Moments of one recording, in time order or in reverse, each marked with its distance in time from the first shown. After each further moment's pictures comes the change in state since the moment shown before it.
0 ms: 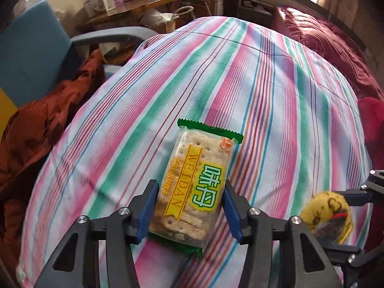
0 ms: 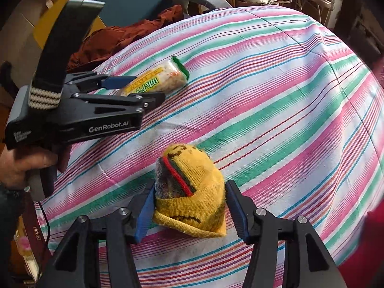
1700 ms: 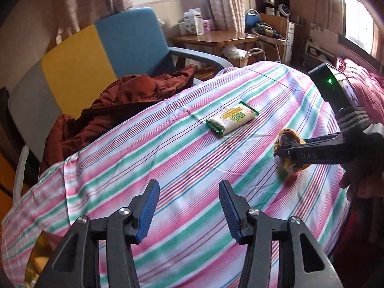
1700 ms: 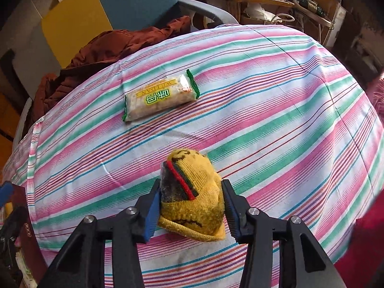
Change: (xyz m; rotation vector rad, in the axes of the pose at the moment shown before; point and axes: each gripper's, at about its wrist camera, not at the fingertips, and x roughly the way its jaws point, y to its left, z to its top) left arm -0.168 -0.045 -0.141 -0.305 -0.204 0.342; right arm -0.009 0.020 -0.002 -0.060 -0.065 -0.058
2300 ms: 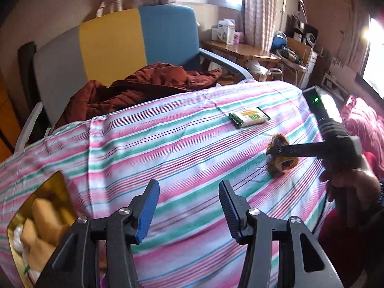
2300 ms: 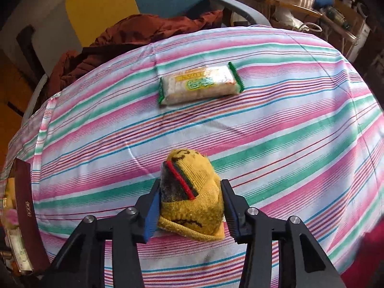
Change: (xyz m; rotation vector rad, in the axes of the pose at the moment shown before) left arm -0.059 0.047 -0.059 -0.228 -0.013 -0.004; right arm 0.003 0.029 -0.008 -0.113 0.005 0.048
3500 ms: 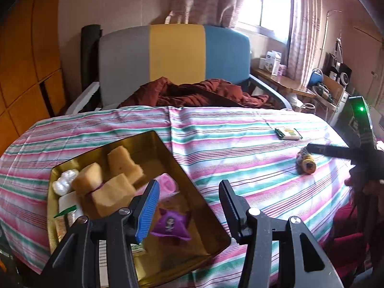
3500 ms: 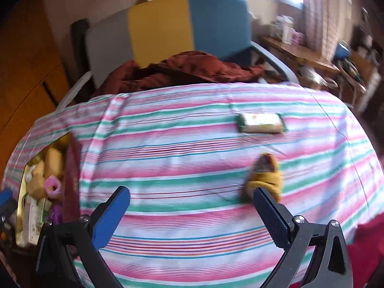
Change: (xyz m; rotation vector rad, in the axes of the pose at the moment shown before) left arm -0.114 0.101 -0.097 -0.234 -0.133 0.149; right arm -0.093 0.101 -0.053 -0.155 -0.219 0.048
